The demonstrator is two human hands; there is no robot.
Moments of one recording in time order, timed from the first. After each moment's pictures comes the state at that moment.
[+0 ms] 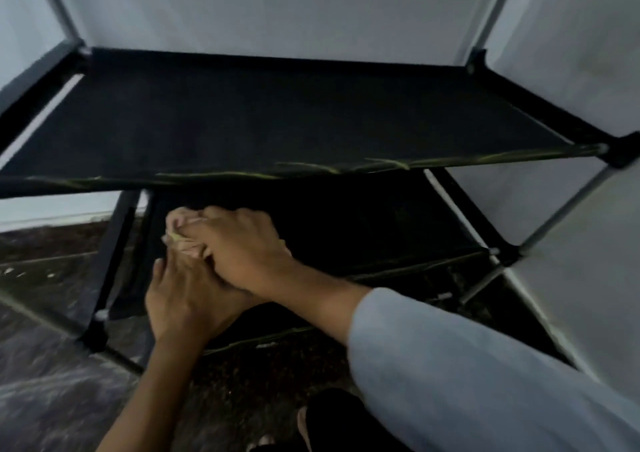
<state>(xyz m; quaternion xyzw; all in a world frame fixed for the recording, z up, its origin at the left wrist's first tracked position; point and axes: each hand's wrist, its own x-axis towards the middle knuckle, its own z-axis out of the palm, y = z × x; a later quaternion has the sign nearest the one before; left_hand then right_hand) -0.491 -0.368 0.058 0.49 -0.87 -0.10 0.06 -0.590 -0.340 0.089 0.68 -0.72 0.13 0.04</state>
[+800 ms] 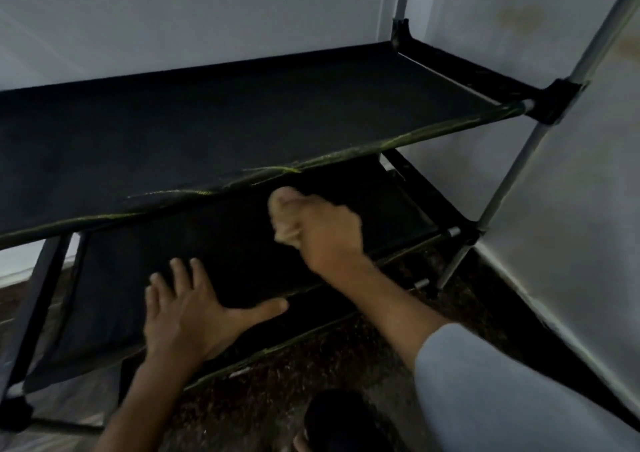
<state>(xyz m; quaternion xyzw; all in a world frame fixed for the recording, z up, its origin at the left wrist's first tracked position) -0.549 -0.333 0.072 0.47 -0.87 -0.10 -0.11 -0.704 -0.243 0.090 0.40 -0.90 0.17 -0.03</state>
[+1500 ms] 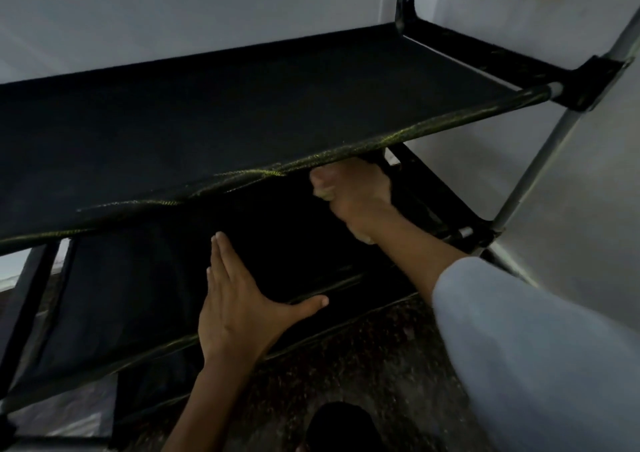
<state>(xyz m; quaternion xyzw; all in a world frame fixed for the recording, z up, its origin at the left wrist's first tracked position) -0.588 -0.294 0.061 0.43 -0.87 -0.22 0.07 -0.776 -0.254 0.095 0.35 -0.92 0.17 -0.03</state>
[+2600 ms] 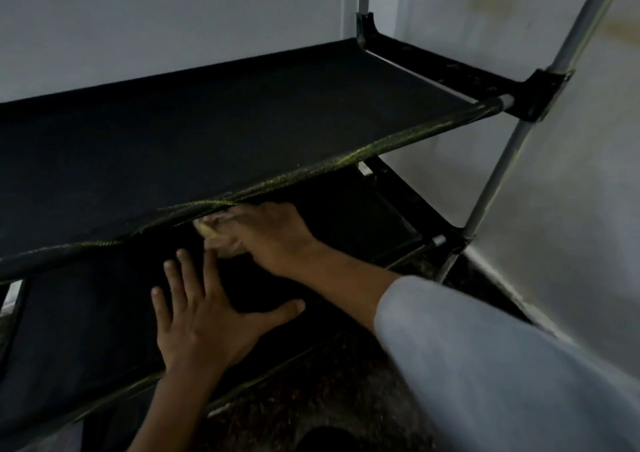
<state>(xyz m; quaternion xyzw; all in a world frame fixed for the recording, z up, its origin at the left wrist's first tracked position) -0.606 -0.309 0.067 0.45 -0.88 -0.14 -0.03 -0.742 -0.282 0.080 0.63 -0.76 0.14 0.04</state>
